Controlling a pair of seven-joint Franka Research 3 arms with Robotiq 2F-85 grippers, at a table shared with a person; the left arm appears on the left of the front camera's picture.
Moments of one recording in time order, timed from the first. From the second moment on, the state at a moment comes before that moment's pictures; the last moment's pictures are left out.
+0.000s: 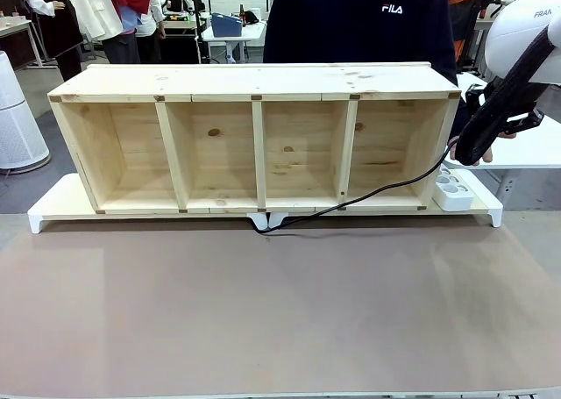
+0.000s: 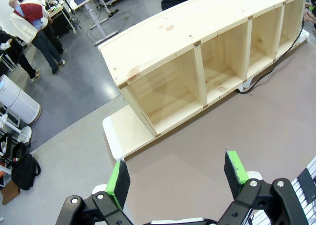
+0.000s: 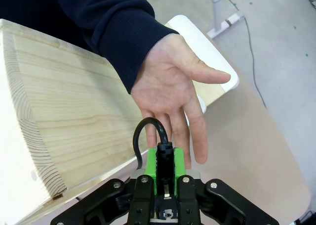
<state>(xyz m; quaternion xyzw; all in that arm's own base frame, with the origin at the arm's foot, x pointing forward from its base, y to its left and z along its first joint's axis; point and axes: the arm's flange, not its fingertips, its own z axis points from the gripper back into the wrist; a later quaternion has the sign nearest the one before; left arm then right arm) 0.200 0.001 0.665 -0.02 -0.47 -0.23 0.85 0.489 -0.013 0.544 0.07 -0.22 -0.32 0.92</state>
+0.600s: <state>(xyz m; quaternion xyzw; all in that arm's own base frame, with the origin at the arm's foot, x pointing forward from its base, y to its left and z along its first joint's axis) 0.200 0.001 0.665 -0.02 -0.47 -0.23 0.85 0.489 -0.013 0.544 0.07 -0.22 -0.32 0.92</state>
